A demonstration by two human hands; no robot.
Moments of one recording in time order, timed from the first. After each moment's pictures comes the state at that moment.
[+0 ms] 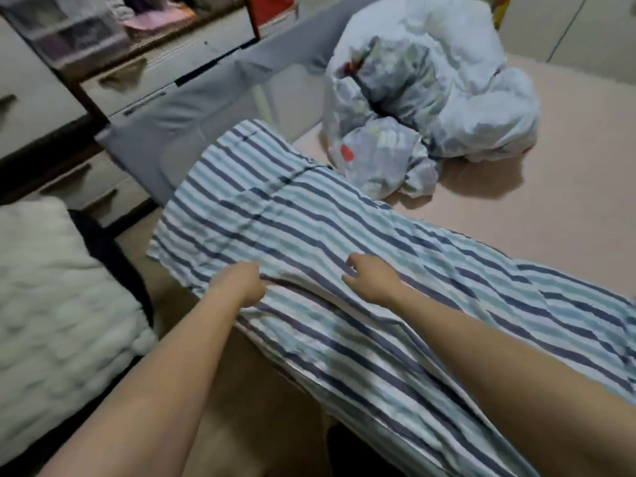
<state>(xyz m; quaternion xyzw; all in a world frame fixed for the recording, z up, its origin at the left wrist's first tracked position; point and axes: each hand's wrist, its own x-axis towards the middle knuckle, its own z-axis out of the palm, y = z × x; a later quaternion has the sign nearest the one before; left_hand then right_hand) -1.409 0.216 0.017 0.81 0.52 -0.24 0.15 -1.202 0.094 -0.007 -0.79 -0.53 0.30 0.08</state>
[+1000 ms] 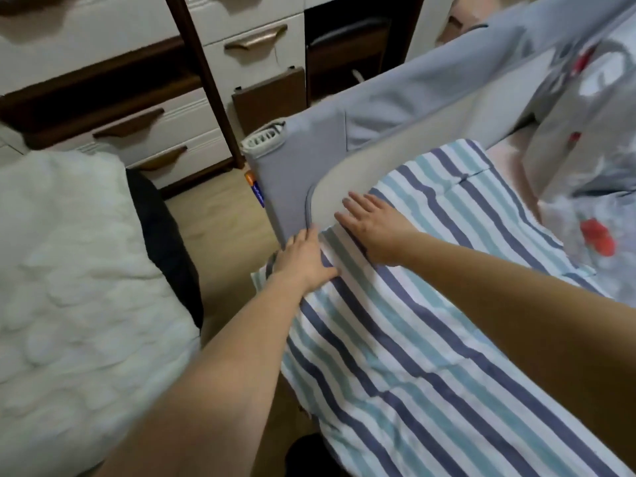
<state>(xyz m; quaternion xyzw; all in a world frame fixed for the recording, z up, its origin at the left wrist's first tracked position) -1.540 0.674 -0.151 0.76 0.56 -0.09 0.31 -1.369 0.666 -0.118 -0.53 -0.81 0.01 -0.24</state>
